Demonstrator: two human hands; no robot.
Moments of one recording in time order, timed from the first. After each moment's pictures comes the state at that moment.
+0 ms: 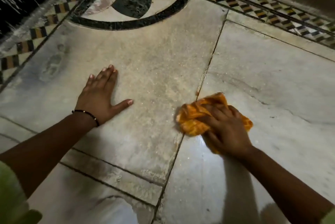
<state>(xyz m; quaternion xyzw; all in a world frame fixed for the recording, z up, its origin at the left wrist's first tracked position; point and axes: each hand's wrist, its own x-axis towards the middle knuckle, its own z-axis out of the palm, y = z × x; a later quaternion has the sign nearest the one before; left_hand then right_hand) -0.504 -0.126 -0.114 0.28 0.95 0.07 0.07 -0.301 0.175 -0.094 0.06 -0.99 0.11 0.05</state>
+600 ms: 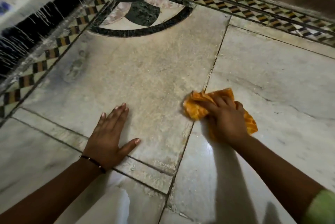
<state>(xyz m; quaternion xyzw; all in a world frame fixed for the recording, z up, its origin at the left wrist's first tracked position) -0.398 -0.173 -0.103 0.32 0.93 0.13 0.10 -0.317 0.152 -0.082 -0.09 -0.99 0.08 0.00</state>
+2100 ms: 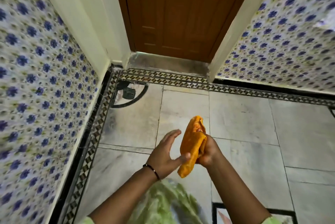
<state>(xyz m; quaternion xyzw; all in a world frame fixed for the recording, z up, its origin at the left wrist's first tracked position) -0.192 -0.099 0.661 0.37 0.75 0.41 0.36 -0.110 0.049 0.668 -0.55 -0.22 0.80 0.00</state>
